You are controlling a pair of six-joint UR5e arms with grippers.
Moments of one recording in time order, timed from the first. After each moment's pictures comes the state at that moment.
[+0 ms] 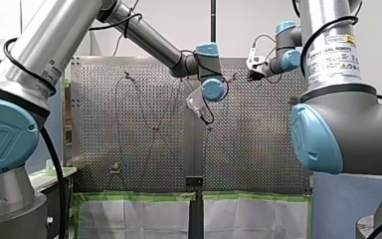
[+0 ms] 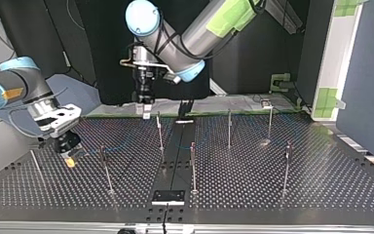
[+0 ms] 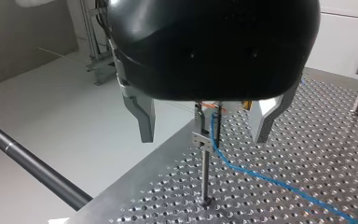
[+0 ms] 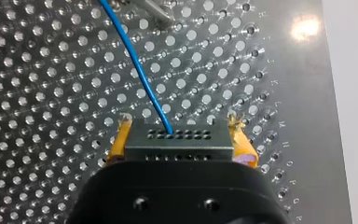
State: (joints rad) left arm -0.80 -2.02 -1.52 -2.50 -2.24 -2.05; right arm 1.74 -1.23 1.34 -0.09 1.04 1.84
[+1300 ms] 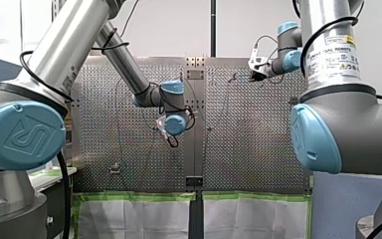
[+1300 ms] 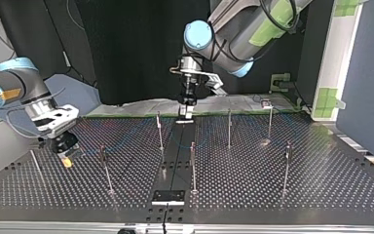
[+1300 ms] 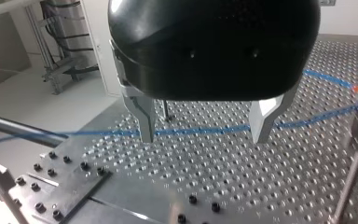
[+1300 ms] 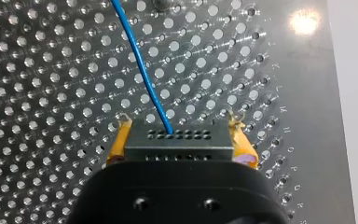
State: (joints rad) left arm -0.55 -2.02 -1.89 -2.13 -1.97 -1.90; right arm 1.73 -1.23 1.34 -0.10 1.04 1.84
